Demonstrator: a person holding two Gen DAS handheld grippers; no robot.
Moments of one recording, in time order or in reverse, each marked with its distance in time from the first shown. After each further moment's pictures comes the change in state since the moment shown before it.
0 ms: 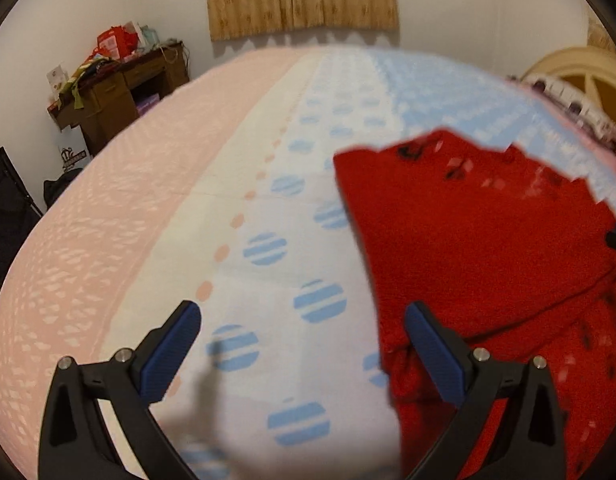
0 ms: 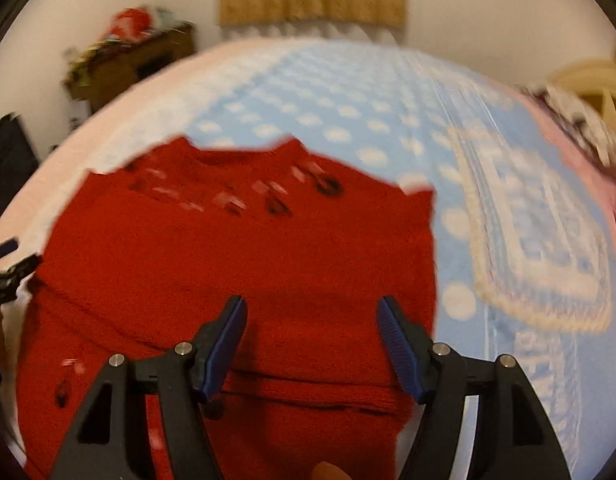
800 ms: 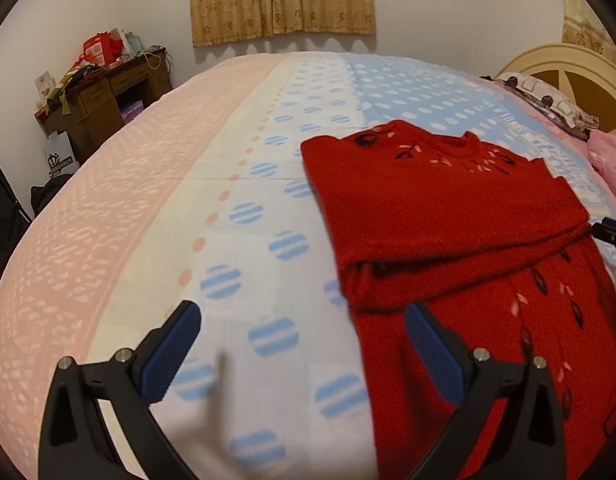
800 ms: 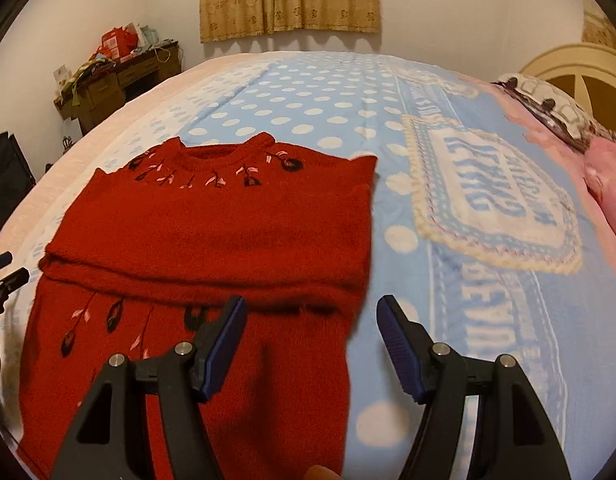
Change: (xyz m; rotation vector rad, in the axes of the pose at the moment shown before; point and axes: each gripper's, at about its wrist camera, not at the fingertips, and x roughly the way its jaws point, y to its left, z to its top) left arm -0.059 -0.007 -0.035 0.023 -0.043 -0.080; right arm -0.063 -0.020 -0.053 0.037 -0.082 -0.016
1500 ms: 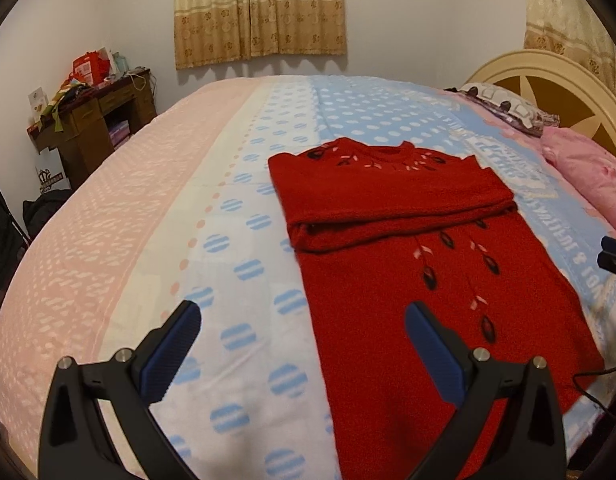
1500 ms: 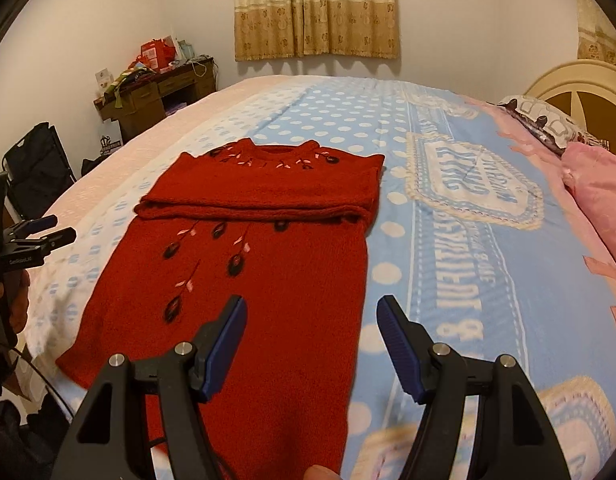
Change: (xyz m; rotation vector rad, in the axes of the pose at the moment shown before) left arm -0.094 -0.018 -0.039 0.033 -0.068 -0.085; right arm -0.149 0.024 -0.093 -0.054 -0.085 0.074
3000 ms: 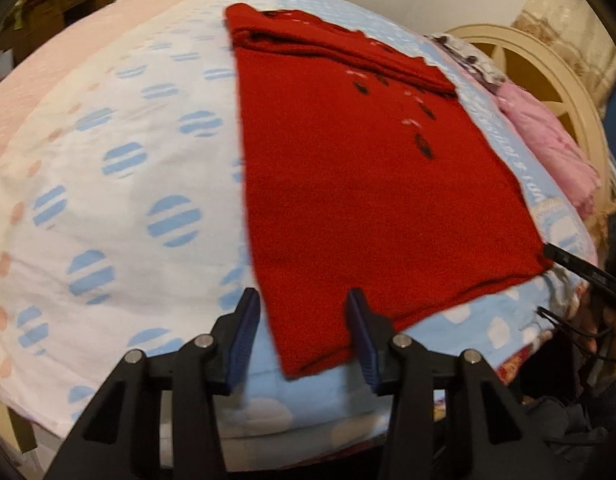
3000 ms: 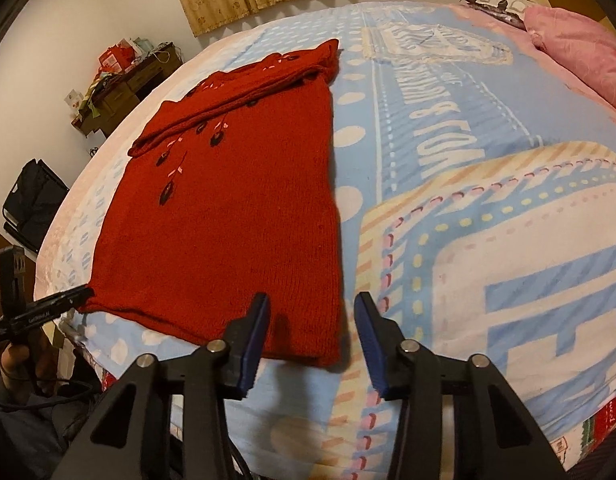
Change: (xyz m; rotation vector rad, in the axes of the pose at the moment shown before) left arm -0.006 -0.016 -0.129 -0.132 0.315 -0.244; right arm -0.011 -0.022 -0.128 0.261 0.206 0.078
